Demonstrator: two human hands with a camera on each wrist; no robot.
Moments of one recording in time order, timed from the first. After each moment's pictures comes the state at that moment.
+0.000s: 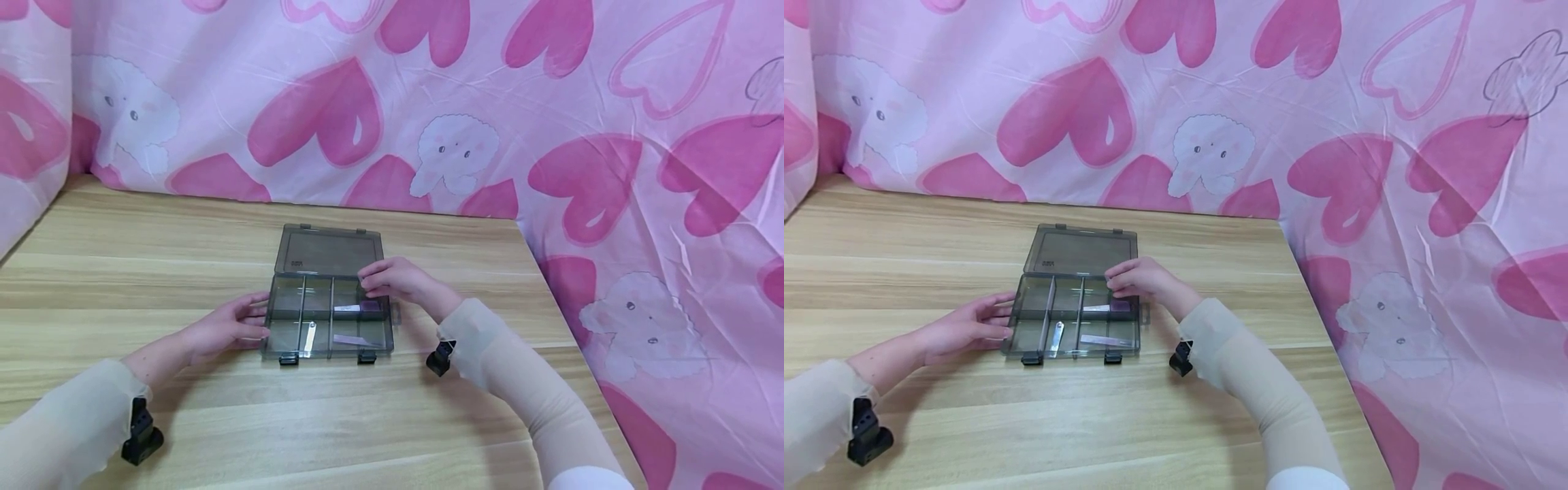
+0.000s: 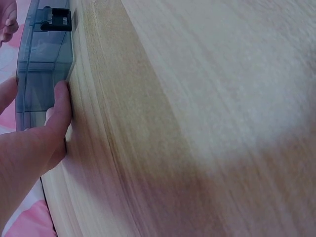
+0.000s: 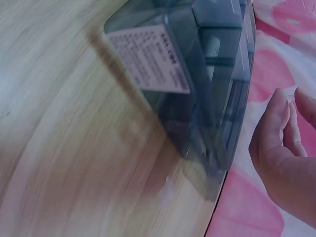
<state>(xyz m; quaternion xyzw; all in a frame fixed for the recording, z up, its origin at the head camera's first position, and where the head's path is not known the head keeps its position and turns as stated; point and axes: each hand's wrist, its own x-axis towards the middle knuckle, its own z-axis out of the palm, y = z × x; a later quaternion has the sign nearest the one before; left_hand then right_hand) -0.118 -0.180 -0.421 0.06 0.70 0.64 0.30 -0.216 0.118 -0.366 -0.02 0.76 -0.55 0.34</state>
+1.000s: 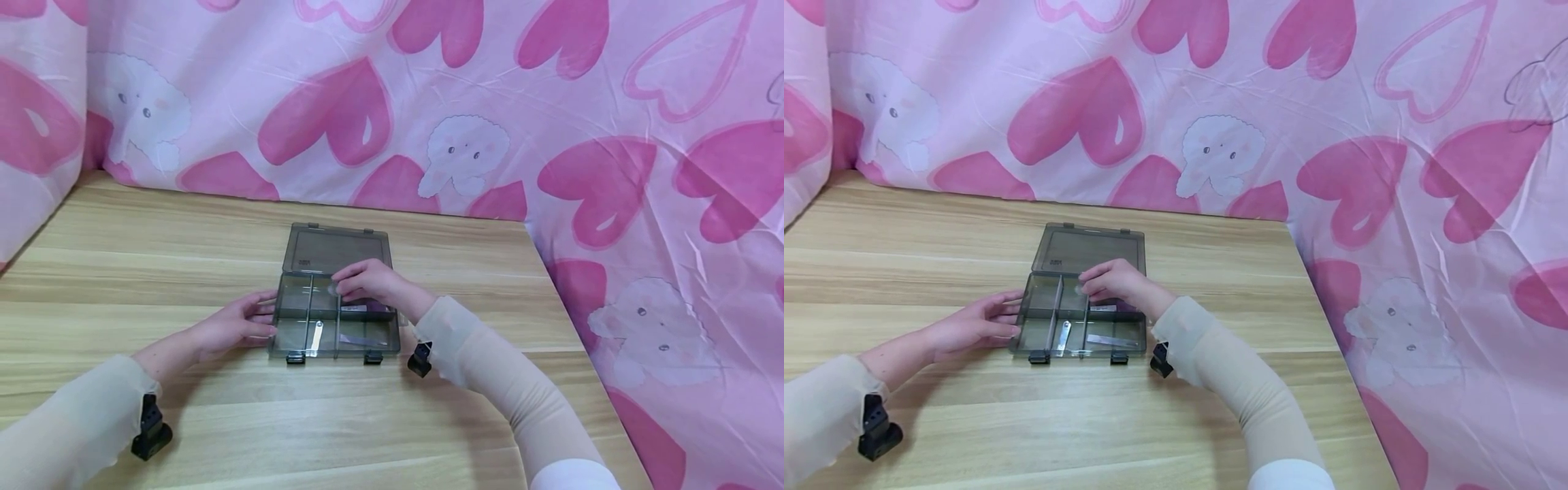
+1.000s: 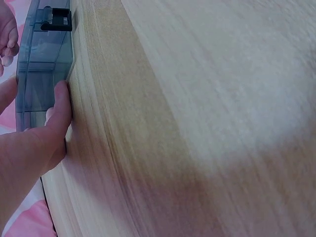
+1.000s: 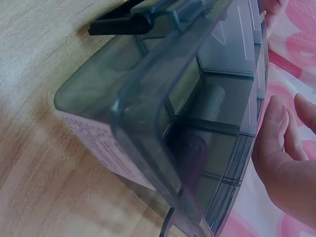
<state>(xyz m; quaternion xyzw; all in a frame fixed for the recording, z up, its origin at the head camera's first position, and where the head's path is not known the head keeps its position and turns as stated) -0.117 -0.181 -0.420 0.06 0.70 0.65 0.29 -0.209 0.069 -0.373 -0.04 0.75 -0.56 0.36</state>
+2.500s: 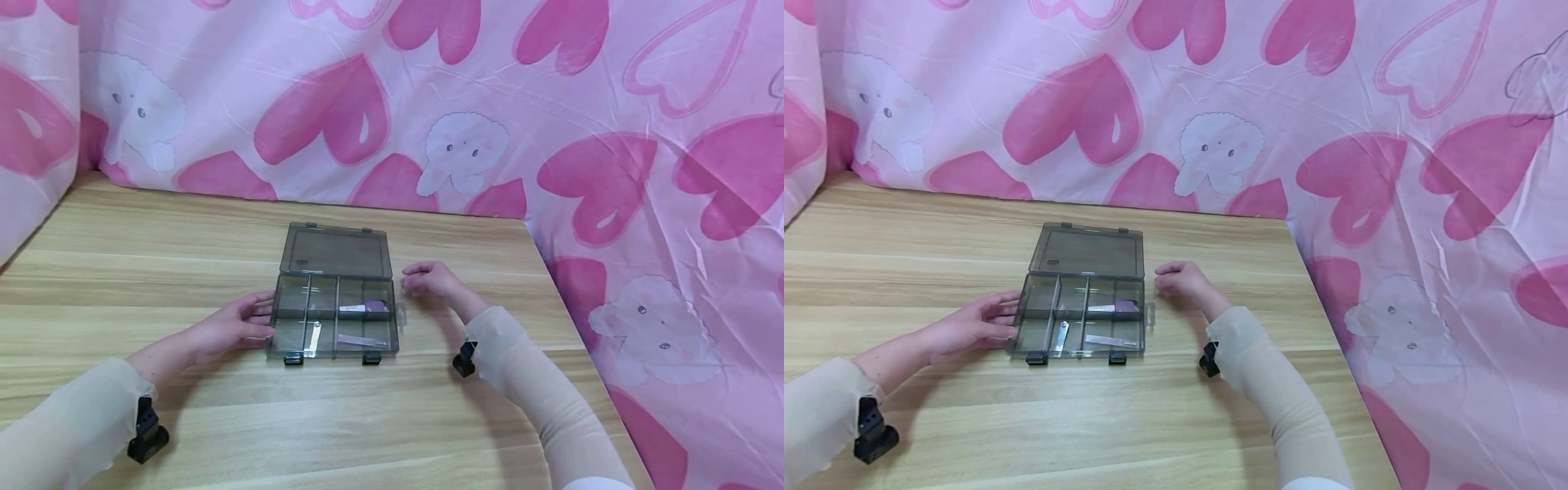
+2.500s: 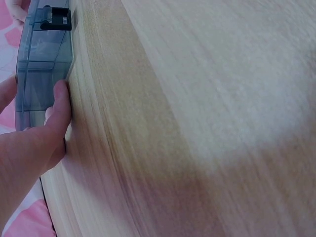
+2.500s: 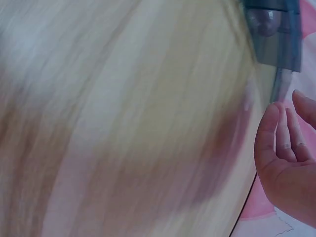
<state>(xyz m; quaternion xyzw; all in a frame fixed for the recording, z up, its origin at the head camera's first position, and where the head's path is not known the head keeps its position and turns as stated) -0.117 -0.179 -0.419 0.05 0.69 0.65 0.30 -0.236 0.180 -0.398 0.01 0.82 -0.52 0.25</state>
